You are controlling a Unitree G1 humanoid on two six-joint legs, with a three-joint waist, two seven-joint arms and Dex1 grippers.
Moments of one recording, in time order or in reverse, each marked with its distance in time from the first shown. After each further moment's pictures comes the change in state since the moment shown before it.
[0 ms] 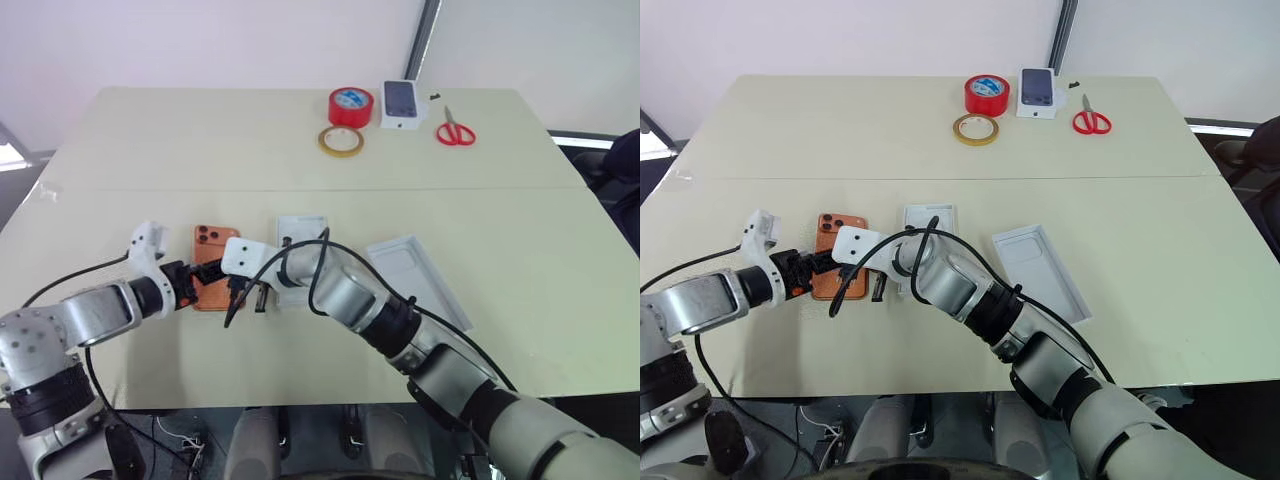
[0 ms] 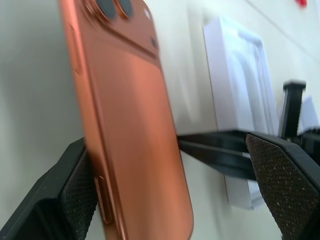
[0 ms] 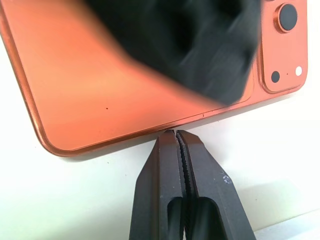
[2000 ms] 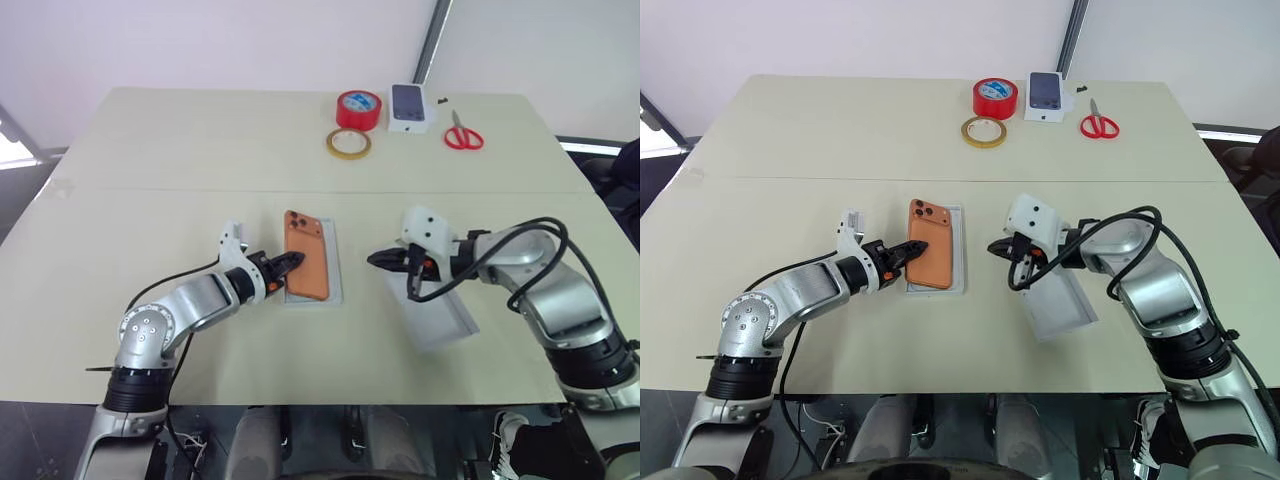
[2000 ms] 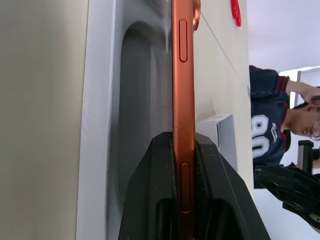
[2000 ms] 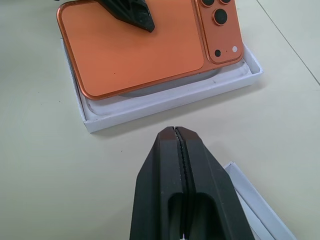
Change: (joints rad) left arm 0.002 -0.106 -0.616 0.013 -0.380 -0.653 0.283; right arm 0.381 -0.736 -0.519 -0.562 0.437 -0.043 0.281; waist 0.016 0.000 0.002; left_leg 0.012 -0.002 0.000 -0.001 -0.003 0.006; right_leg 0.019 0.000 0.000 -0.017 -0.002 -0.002
